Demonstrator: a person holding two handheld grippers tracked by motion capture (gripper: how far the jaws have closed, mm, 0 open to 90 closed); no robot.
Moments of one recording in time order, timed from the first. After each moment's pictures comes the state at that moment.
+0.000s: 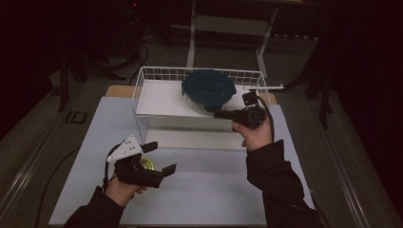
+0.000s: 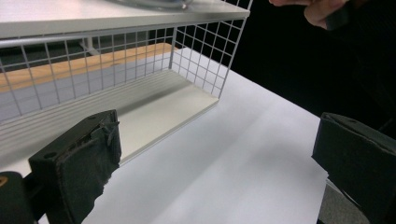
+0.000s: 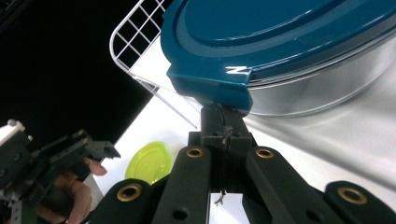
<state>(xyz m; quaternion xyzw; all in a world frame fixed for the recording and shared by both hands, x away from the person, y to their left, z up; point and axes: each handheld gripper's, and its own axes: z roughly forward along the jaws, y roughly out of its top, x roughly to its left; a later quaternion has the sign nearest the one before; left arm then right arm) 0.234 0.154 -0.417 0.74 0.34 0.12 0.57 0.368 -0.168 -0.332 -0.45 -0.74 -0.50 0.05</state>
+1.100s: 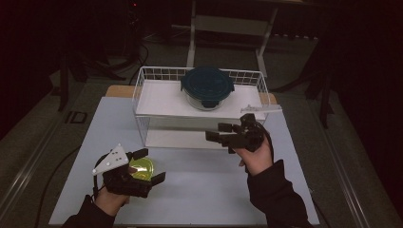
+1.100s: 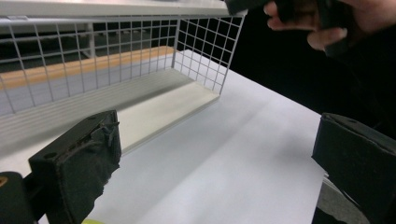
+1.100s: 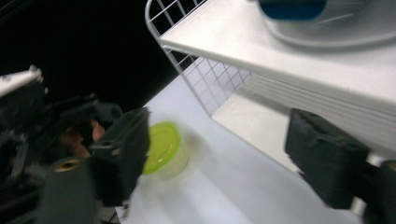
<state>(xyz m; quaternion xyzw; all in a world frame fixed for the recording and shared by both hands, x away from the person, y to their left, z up) 0.215 0.177 -0.430 0.73 0.32 0.13 0.59 0.323 -0.169 -0.363 -0.37 -0.76 -0.54 0.02</state>
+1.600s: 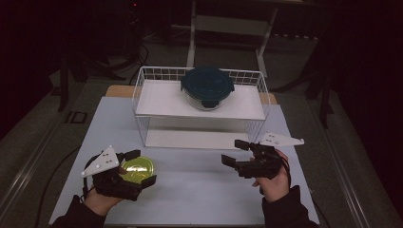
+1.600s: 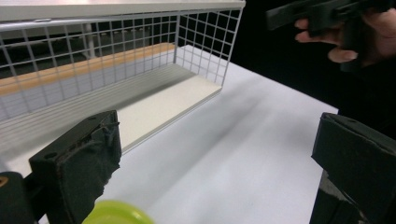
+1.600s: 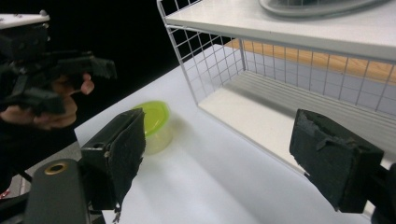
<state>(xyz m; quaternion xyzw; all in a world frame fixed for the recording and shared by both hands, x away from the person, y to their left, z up) 0.210 0.200 -0.429 0.75 0.31 0.14 0.57 0.268 -0.212 -0.392 -0.32 -0.76 -0.56 -0.06</state>
